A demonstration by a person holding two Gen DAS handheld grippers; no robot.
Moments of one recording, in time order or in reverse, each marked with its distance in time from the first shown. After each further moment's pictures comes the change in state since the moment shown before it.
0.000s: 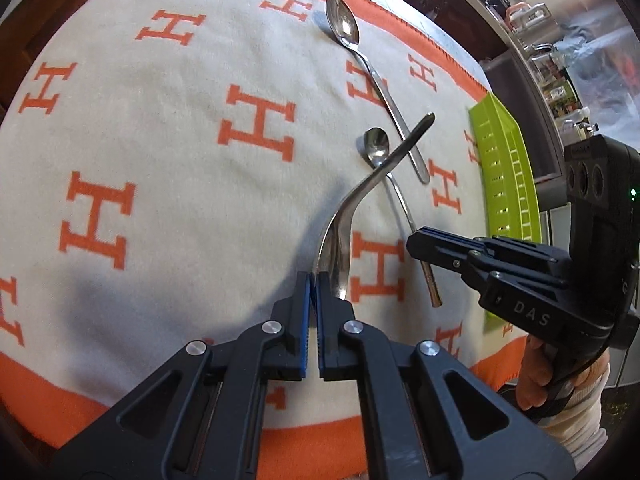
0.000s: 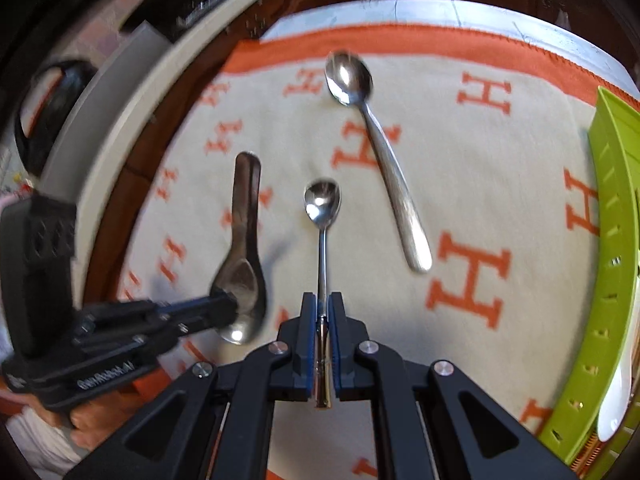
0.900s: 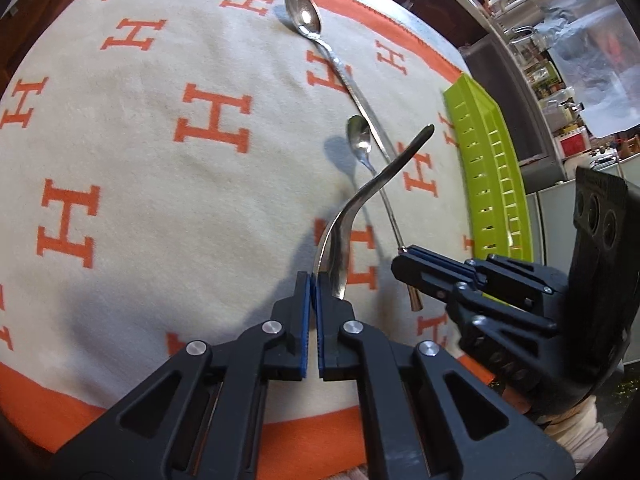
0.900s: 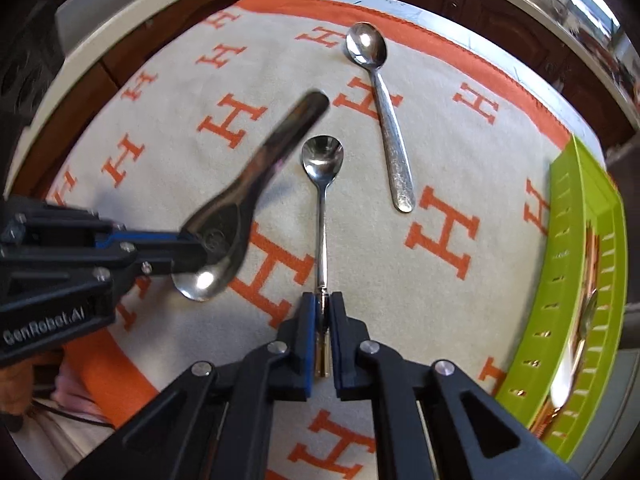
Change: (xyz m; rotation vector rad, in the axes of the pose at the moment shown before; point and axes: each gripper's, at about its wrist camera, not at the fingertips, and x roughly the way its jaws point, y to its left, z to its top) left arm 0.006 -0.021 -0.003 0.064 0.005 -0.051; right arm 0.010 0.029 -0.034 -0.154 0.009 -0.245
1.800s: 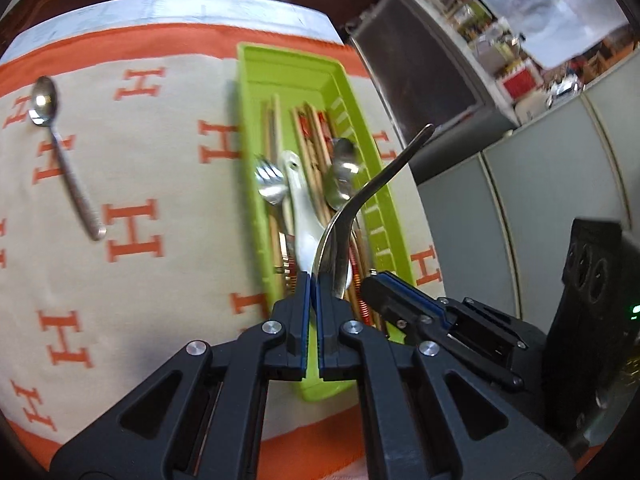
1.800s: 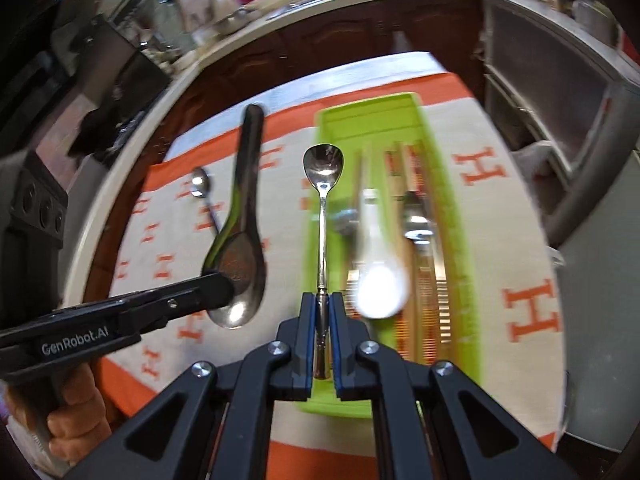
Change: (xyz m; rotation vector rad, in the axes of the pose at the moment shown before) left arm 0.062 -0.238 0.024 0.254 0.038 -0.047; right arm -0.116 -0.171 -0.104 0.541 -0.284 0.035
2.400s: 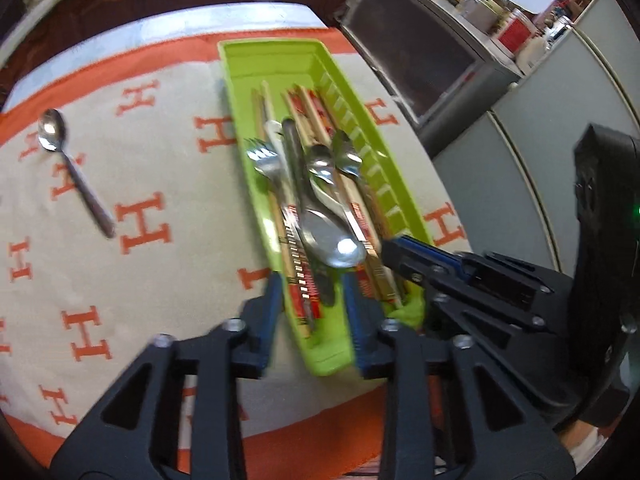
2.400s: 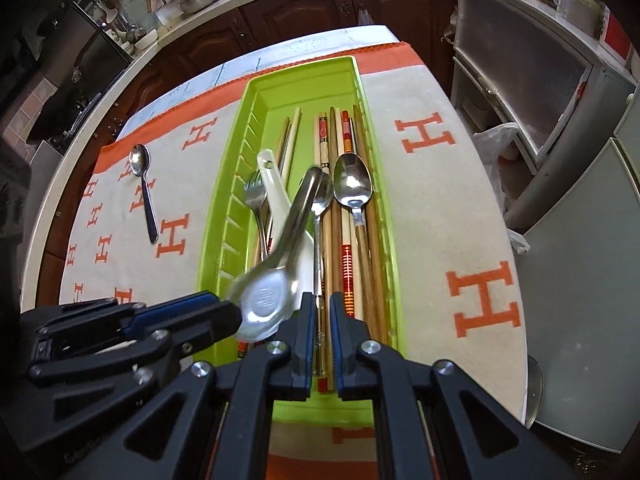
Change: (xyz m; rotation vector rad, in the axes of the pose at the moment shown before) left arm -0.013 -0.021 -0.032 0.140 -0.031 0.141; right arm 0.021 -0.027 -0.008 -0.001 0.056 -0.107
